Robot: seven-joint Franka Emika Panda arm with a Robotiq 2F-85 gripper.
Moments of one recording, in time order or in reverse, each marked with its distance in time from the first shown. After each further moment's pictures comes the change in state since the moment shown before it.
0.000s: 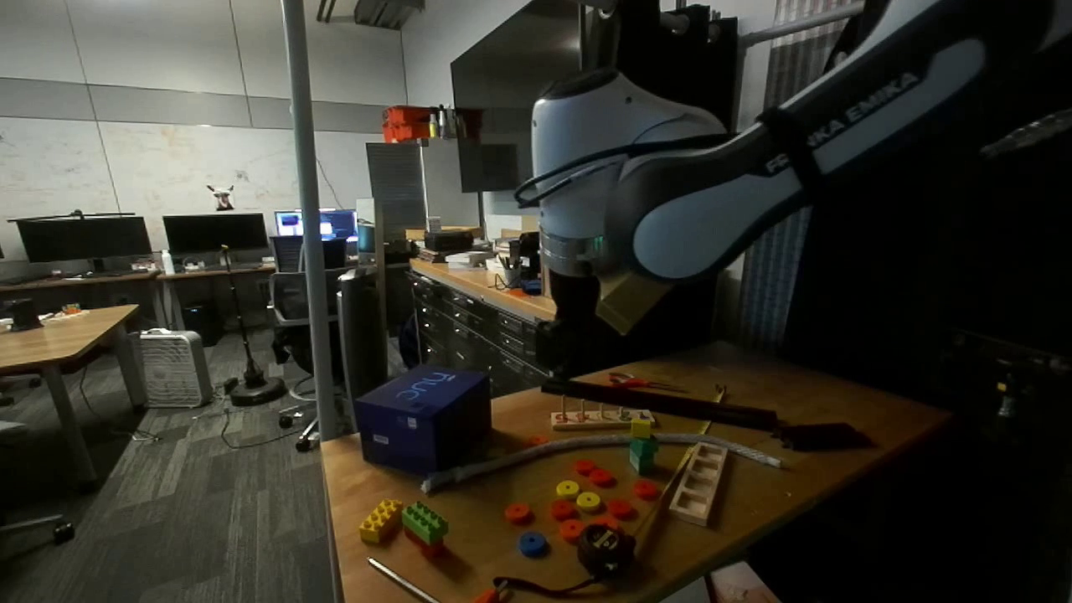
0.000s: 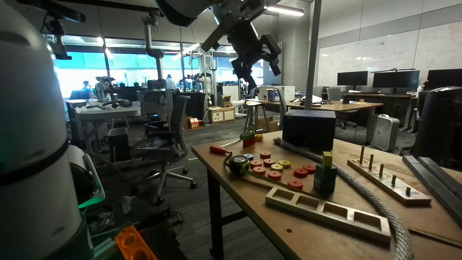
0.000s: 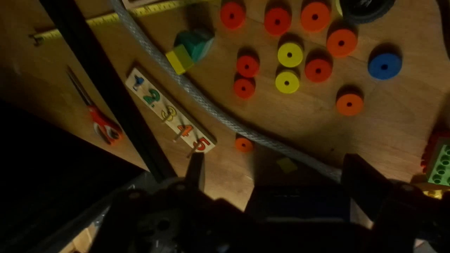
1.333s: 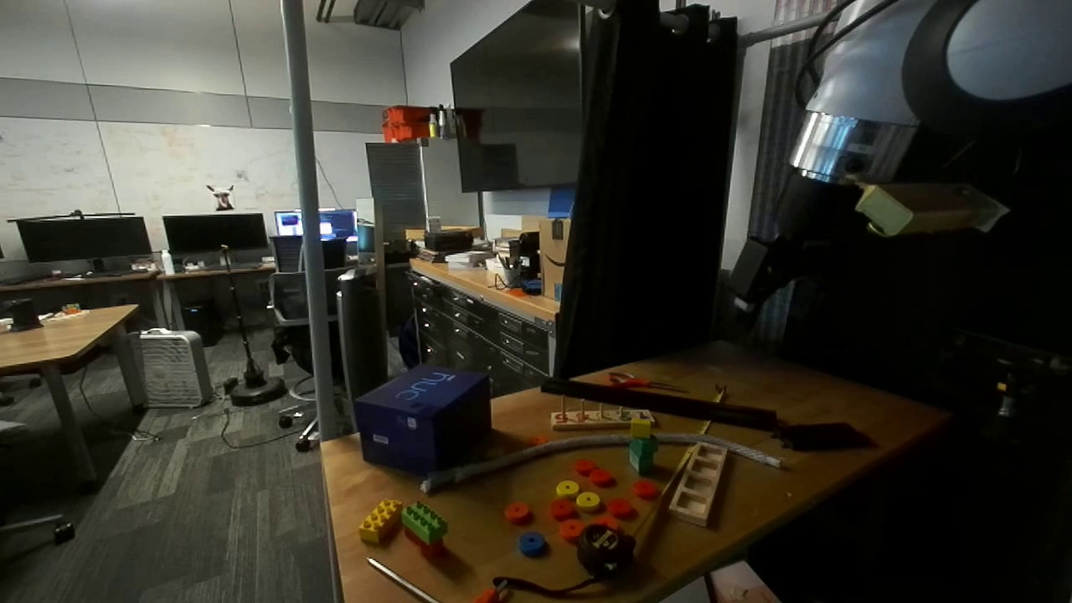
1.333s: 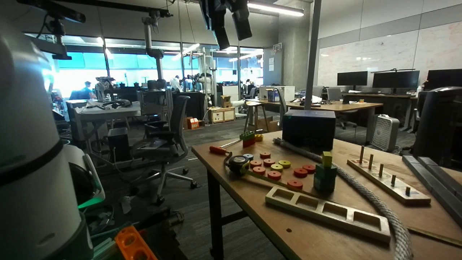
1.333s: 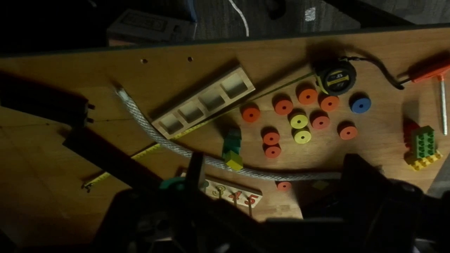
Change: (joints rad) arm -0.182 -0.789 -0.152 -0.346 0.404 -0.299 -0.227
